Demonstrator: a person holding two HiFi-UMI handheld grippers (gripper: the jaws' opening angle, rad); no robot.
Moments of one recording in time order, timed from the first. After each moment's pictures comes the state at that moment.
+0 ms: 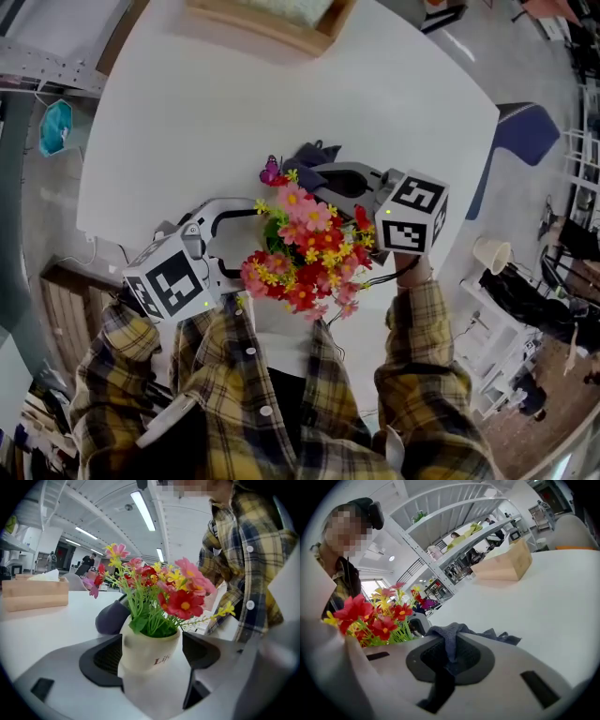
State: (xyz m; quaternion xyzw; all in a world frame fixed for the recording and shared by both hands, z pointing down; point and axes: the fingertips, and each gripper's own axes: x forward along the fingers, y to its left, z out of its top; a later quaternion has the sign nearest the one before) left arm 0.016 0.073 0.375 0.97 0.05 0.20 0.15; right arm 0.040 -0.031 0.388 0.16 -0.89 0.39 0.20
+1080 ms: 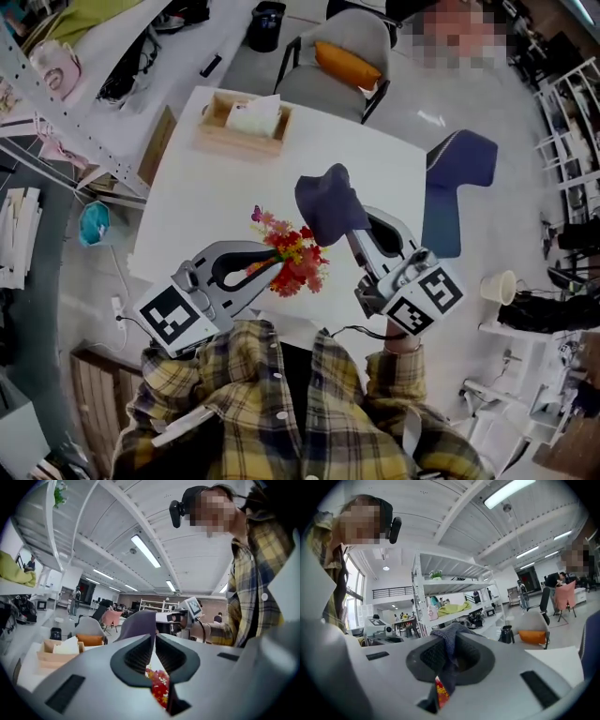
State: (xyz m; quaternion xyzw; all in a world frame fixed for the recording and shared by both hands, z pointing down) left arm 0.013 0.057 0.148 0.99 -0.11 0.03 0.10; right arm 0.108 0.002 0.120 0.45 -0.88 0.12 0.01
